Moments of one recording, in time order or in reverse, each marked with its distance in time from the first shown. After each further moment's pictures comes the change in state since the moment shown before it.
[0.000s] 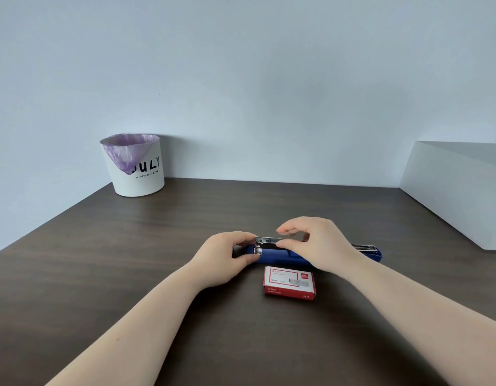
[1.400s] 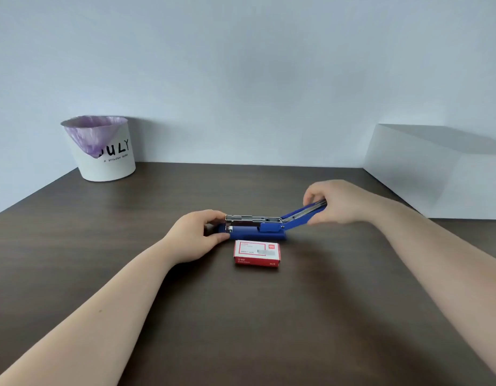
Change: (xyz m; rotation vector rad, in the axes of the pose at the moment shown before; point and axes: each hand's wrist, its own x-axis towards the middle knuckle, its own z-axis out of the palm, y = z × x) left_hand -0.007 0.005 -0.002 -0.014 -0.011 -0.021; right_hand -0.016 0.033 -0.086 -0.379 -0.243 0.153
